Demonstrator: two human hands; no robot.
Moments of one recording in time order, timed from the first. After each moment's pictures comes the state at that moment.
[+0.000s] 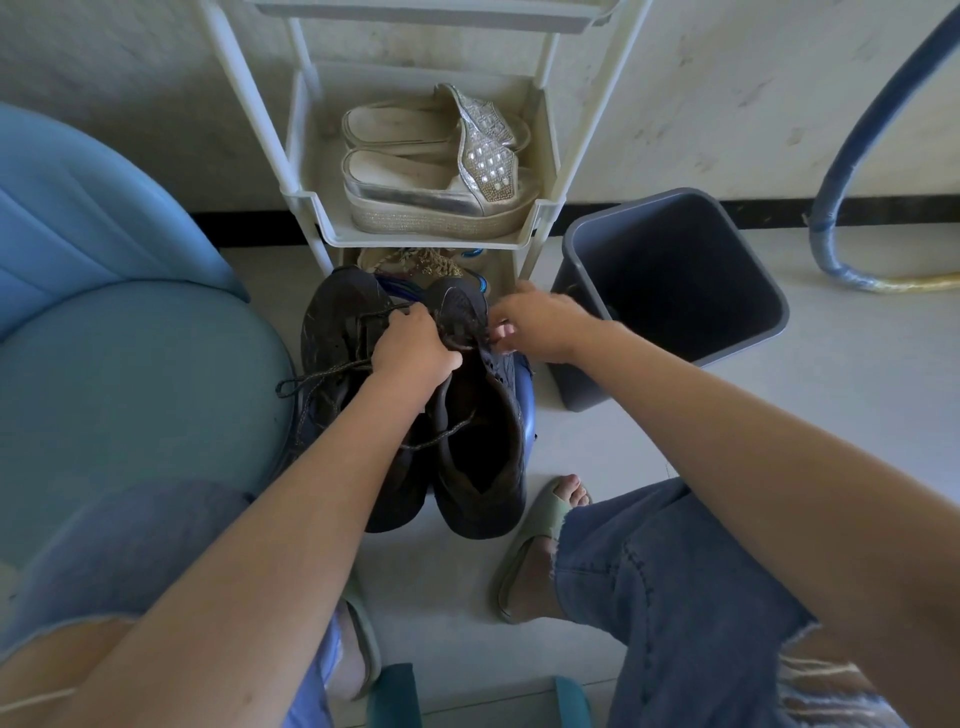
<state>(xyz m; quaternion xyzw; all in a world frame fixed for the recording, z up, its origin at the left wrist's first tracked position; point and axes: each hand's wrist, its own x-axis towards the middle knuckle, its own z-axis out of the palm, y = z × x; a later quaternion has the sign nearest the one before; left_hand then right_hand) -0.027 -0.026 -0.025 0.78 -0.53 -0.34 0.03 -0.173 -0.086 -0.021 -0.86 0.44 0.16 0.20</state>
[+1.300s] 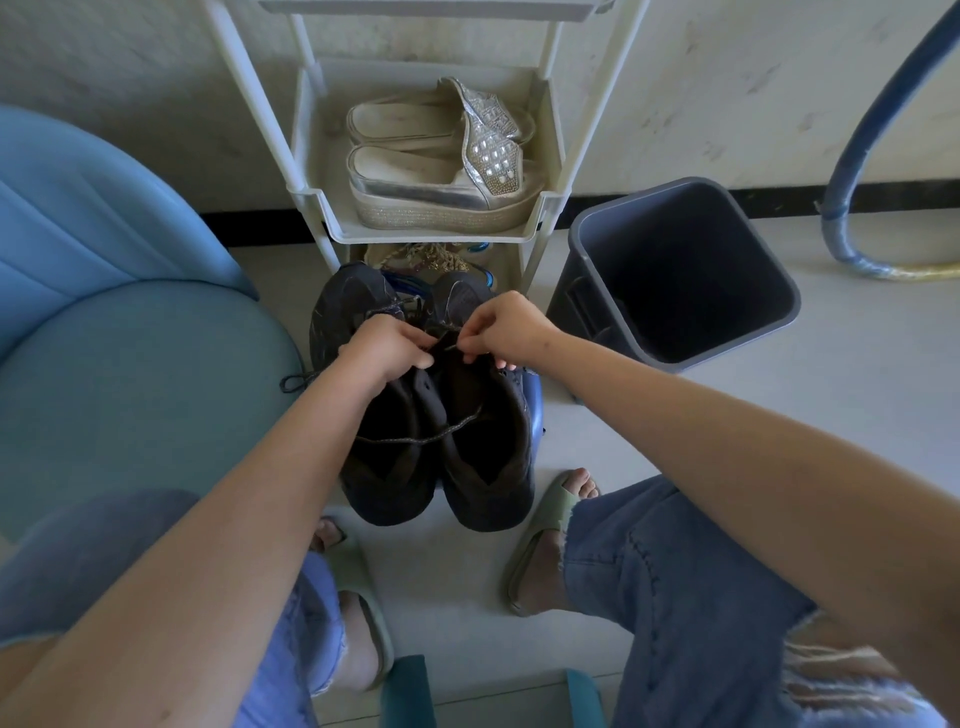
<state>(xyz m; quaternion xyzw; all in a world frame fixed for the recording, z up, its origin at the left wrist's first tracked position) 0.008 -0.016 -0.018 0.76 -0.41 -0.49 0.09 -0.144 -0.061 -0.025 -0.64 0.57 -0.02 0.51</state>
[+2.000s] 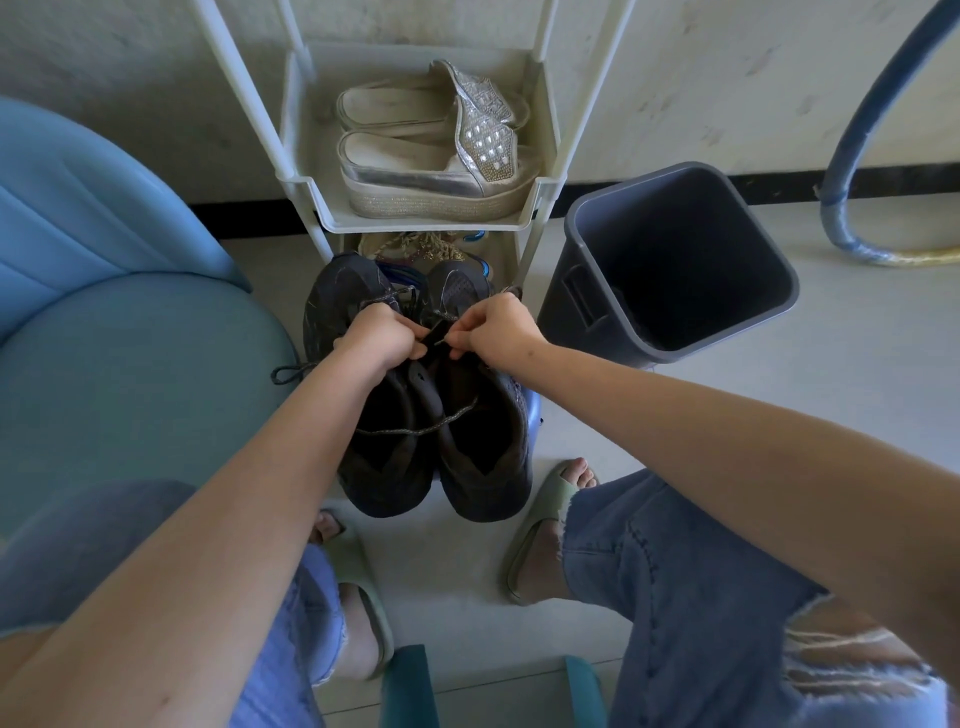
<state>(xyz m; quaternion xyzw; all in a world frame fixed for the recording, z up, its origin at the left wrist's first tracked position) 0.005 -0.019 -0.018 0.77 -0.36 -0.51 0.11 -0.135 -0.046 -0.042 -0.59 0.62 -0.09 0.51</state>
